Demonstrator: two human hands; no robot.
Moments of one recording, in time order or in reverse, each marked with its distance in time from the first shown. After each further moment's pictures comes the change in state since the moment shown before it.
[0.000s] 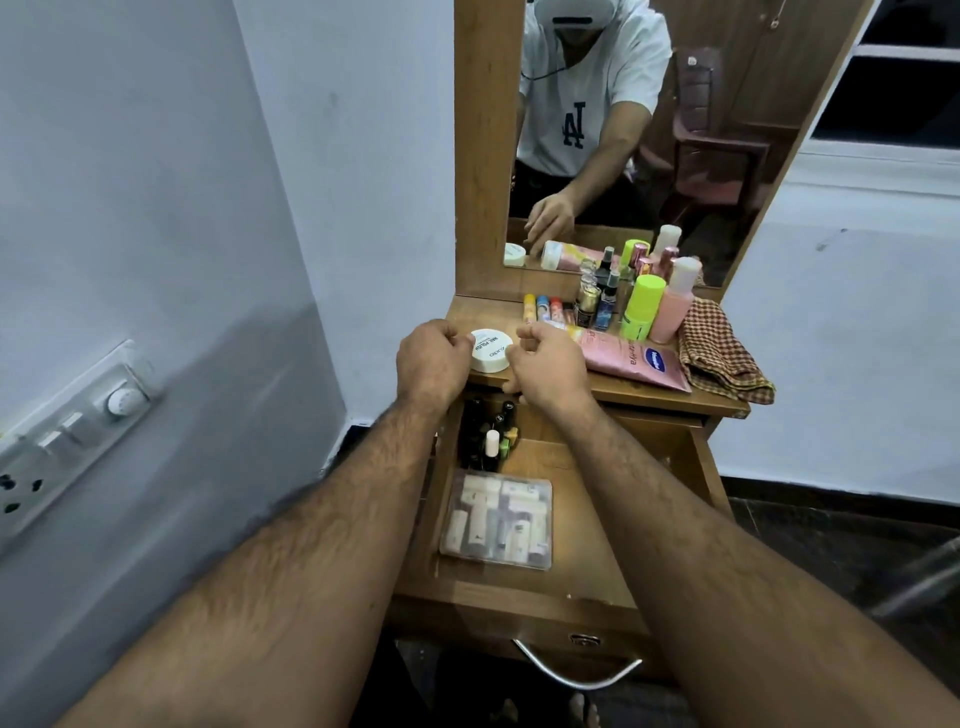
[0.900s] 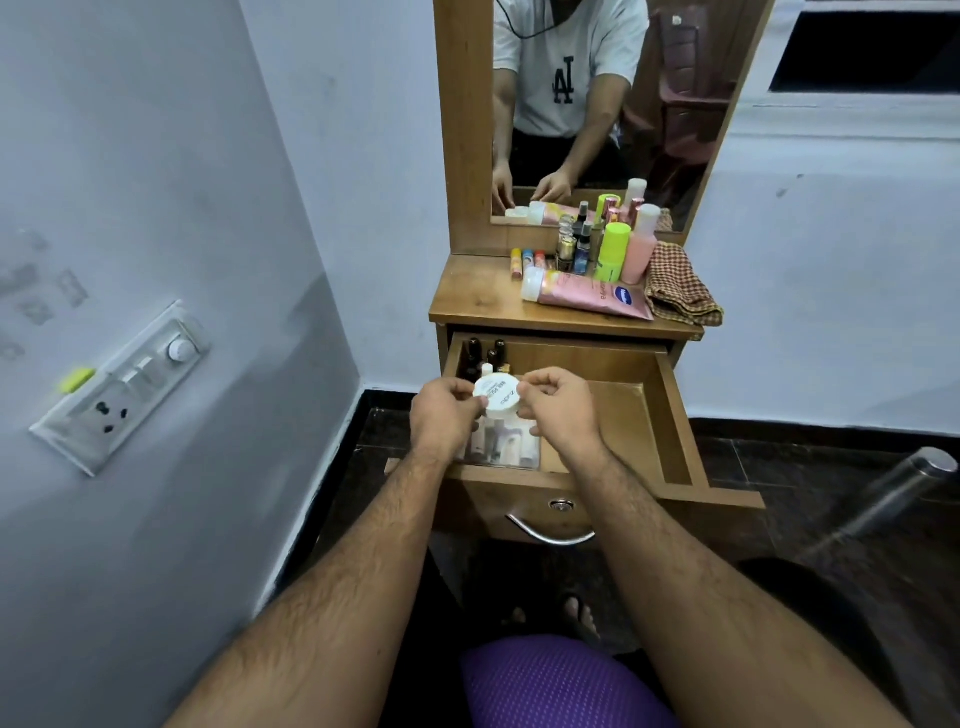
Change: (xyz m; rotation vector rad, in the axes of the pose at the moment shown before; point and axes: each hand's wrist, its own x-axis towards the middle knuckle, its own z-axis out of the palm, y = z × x) left_hand -0.129 -0.049 0.002 -0.185 -0.176 -0.186; right_hand -0.120 0.067 -0.009 0.260 0.042 0.151
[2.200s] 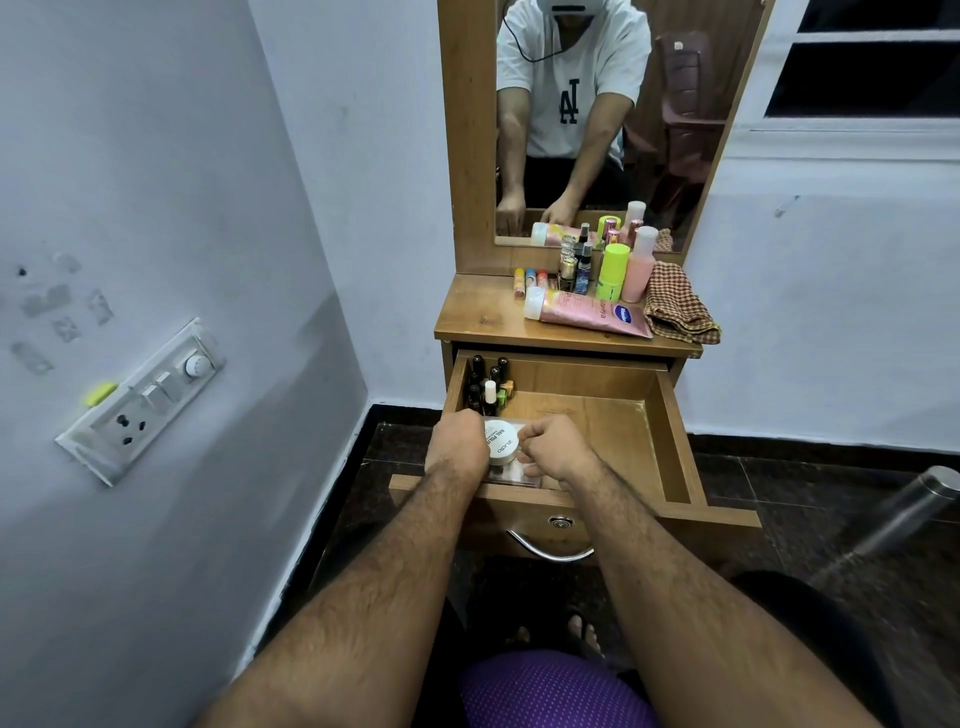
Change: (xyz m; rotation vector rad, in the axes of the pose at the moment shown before) left_hand -0.012 -0.002 0.009 0.732 -0.092 0.182; right_hand 0.006 0.025 0.004 -0.198 -0.234 0.247
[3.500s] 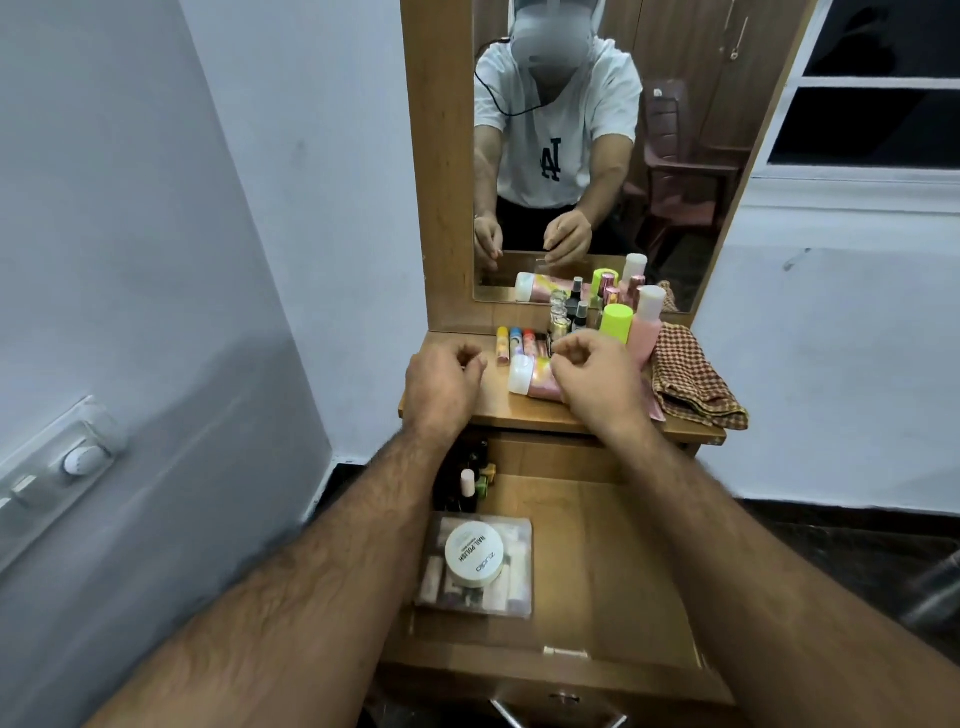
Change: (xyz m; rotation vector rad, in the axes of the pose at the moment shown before) left_hand 0.140 0.057 -0.063 -0.488 0.348 0.110; right_hand 0.063 -0.124 -0.093 -0.193 0.475 -0.578
